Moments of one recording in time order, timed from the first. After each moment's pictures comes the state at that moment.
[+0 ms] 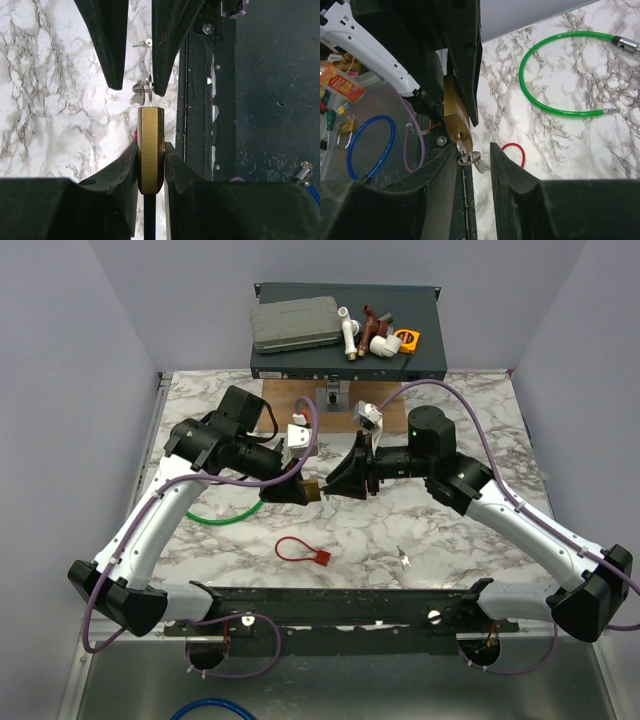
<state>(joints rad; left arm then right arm) -0.50 1.31 1.53 -1.22 0.92 0.64 0.73 1.23 1.14 -0.15 -0.77 0.13</state>
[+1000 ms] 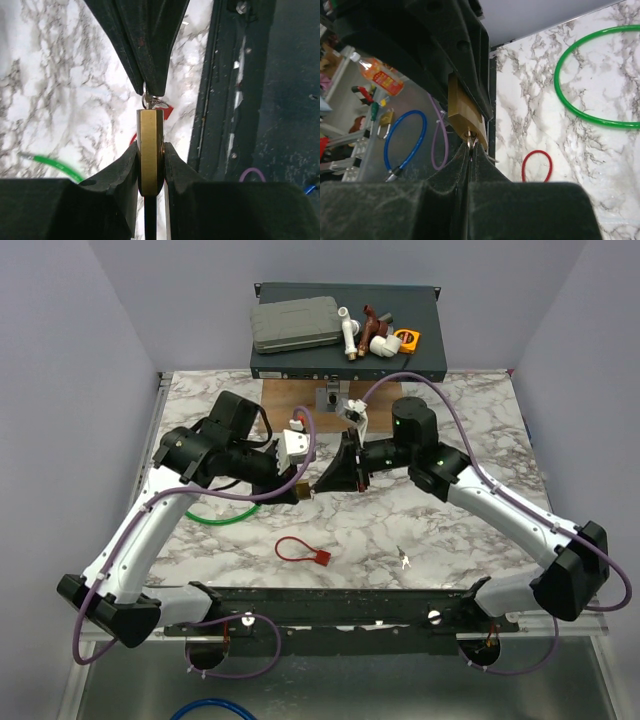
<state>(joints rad) -0.51 1.24 1.51 -1.21 0.78 0.60 0.71 1.36 1.17 -0.05 -0.96 0.22</state>
